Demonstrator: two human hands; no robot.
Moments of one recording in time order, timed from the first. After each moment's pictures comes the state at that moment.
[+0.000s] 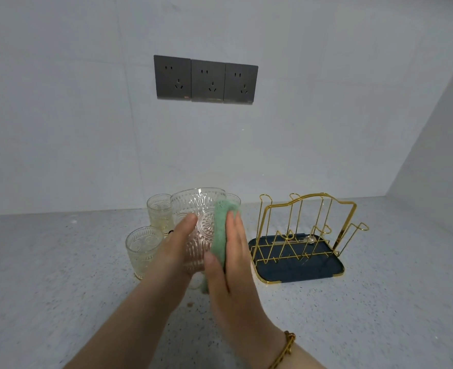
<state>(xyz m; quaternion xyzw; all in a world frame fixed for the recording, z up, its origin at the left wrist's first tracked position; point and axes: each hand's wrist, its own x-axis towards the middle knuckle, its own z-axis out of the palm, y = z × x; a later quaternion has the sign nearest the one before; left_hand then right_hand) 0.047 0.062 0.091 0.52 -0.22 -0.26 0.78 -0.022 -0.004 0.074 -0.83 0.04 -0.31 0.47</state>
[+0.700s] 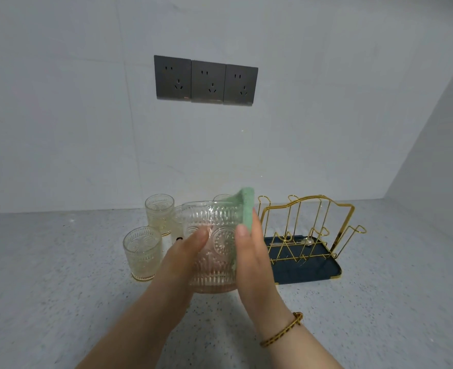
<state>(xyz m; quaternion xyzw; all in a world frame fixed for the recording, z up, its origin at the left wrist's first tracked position) 0.033 0.066 0.087 0.55 -0.26 -0.26 0.75 -0.018 -0.029 0.093 -0.70 0.03 -0.28 0.65</state>
